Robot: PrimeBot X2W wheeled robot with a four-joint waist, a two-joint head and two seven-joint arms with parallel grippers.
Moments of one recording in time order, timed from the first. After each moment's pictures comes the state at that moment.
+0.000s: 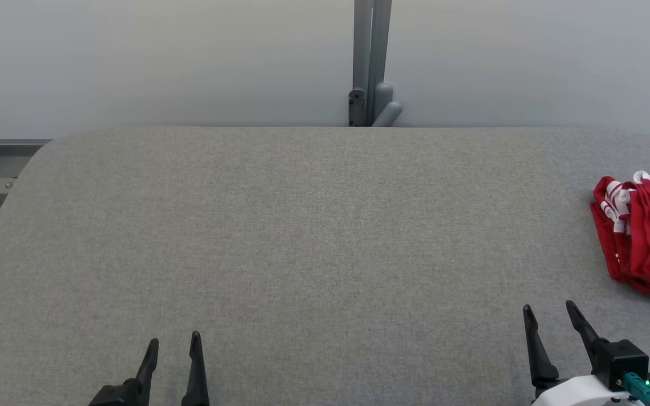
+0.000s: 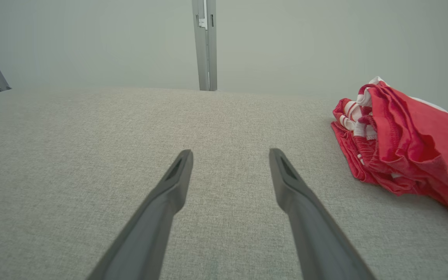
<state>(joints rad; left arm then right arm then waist) 0.11 0.05 -0.12 0.26 -0.32 -0.01 -0.26 0.10 -0.05 -0.07 0.22 0.03 0.13 -0.26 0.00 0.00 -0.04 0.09</state>
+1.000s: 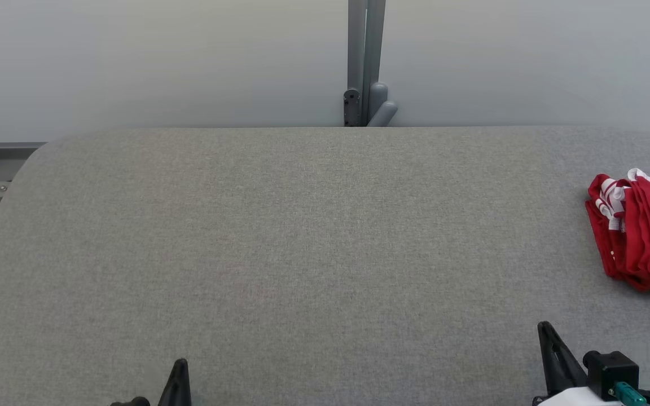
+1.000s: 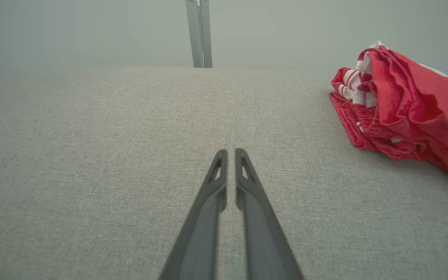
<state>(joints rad) 0.14 0.05 -0.13 0.31 -0.32 -0.02 -0.26 0.10 -0.04 -0.08 0.28 0.03 0.13 -0.26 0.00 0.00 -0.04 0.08</state>
